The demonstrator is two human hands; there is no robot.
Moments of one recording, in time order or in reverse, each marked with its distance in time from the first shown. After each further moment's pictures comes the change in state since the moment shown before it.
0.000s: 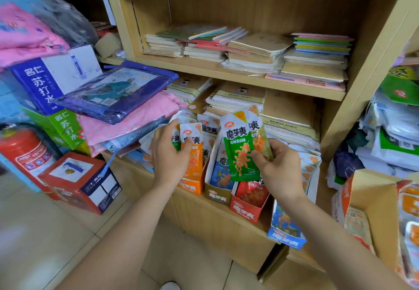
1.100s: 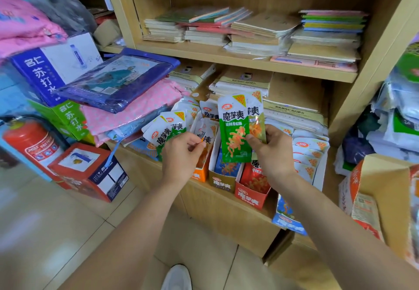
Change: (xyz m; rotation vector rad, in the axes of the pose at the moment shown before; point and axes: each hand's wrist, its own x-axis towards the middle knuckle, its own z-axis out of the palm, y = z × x) left_hand -0.016 -0.028 0.016 0.112 -0.122 0.201; right_hand 0.013 0.009 0.024 0.173 -0.021 0.141
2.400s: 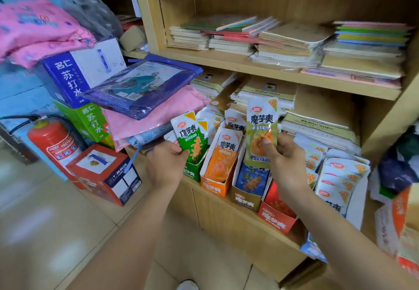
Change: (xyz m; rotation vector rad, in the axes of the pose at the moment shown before) left_hand 0.020 -0.051 -0.044 0.197 0.145 -0.453; right_hand 0.006 -0.001 0.038 0.183 -0.026 -0.070
